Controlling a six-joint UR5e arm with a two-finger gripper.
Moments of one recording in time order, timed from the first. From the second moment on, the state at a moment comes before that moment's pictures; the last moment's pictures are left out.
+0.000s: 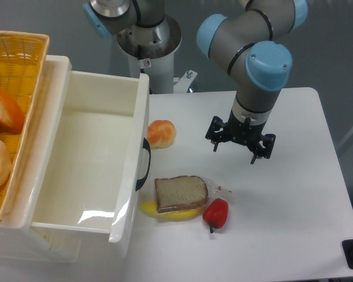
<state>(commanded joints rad) 2.64 -1.88 -1.55 -1.23 1.47 1.00</state>
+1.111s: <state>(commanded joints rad) 2.53 -2.00 -1.56 -1.06 1.41 1.04</state>
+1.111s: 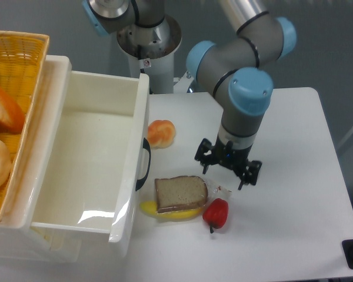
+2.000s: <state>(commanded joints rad) 2.59 -1.99 -1.71 -1.07 1.39 1.22</state>
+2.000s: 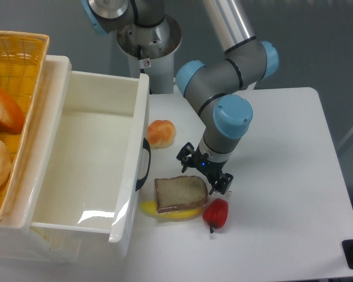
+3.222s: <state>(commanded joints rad) 2.64 -2.09 -1.63 -1.07 1.39 1.74</state>
